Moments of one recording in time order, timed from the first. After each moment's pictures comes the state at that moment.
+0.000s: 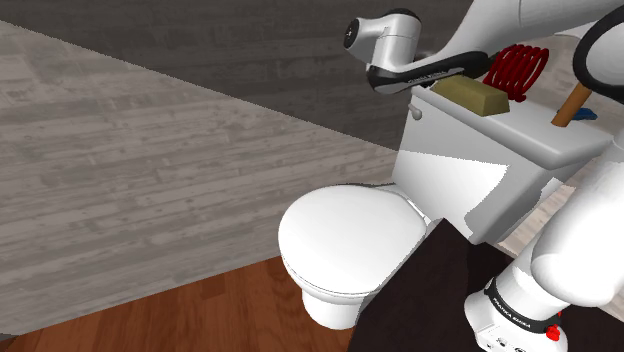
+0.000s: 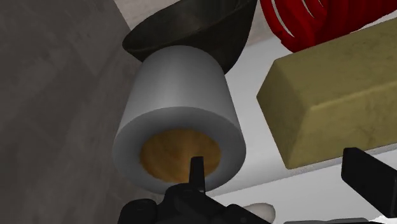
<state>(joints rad) -0.07 0.09 -0.06 -1.84 -1.12 1.58 -0.86</state>
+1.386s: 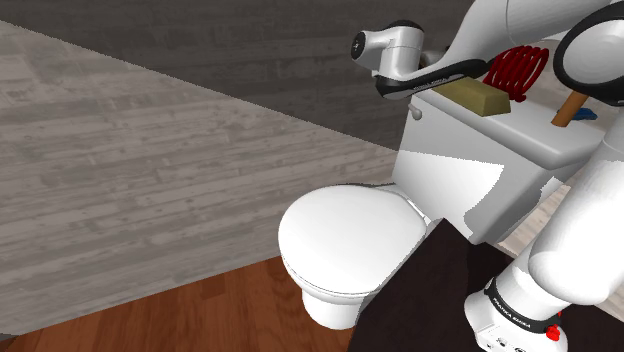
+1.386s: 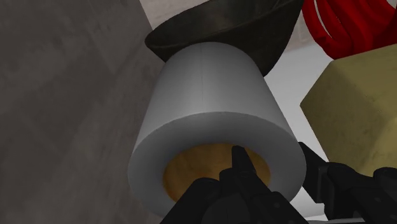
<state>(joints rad) -0.11 0.13 -0.10 -1.84 -1.22 1.68 -0.88</state>
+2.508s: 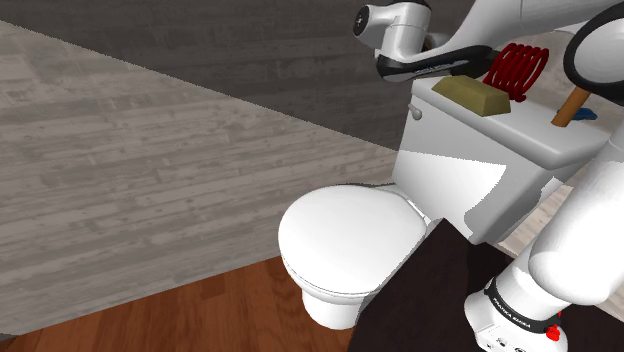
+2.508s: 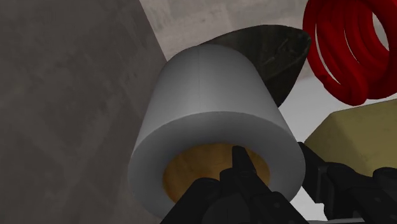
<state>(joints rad) -0.11 0.10 -0.10 -1.76 -1.21 1.63 -0.99</state>
